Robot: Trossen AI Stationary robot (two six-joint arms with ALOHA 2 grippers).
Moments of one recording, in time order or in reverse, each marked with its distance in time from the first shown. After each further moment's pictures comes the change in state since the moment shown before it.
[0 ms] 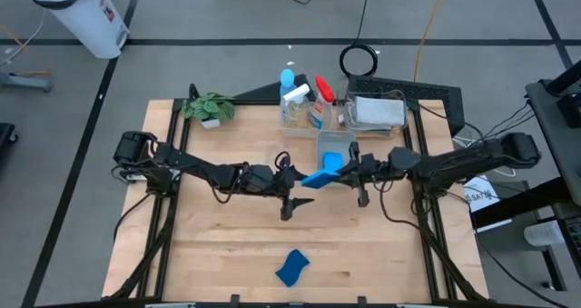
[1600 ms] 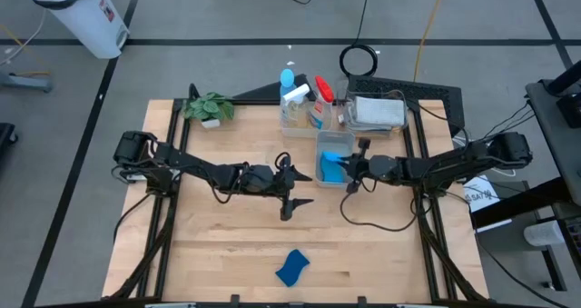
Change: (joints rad) left arm 0.000 0.000 0.000 -0.009 0.002 0.017; right arm -0.061 0.125 -0.122 -0.206 0.489 -0.420
